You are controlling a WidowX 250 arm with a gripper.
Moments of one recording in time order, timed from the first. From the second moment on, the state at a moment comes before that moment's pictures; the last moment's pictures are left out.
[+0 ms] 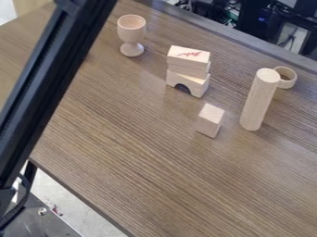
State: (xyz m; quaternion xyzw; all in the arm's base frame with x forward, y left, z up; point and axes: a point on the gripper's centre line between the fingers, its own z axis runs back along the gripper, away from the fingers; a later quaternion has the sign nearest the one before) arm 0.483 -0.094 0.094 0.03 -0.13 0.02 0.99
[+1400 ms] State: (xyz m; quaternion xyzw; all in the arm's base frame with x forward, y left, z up) arm 0.484 -0.099 0.041 -0.01 -0.13 0.02 0.99
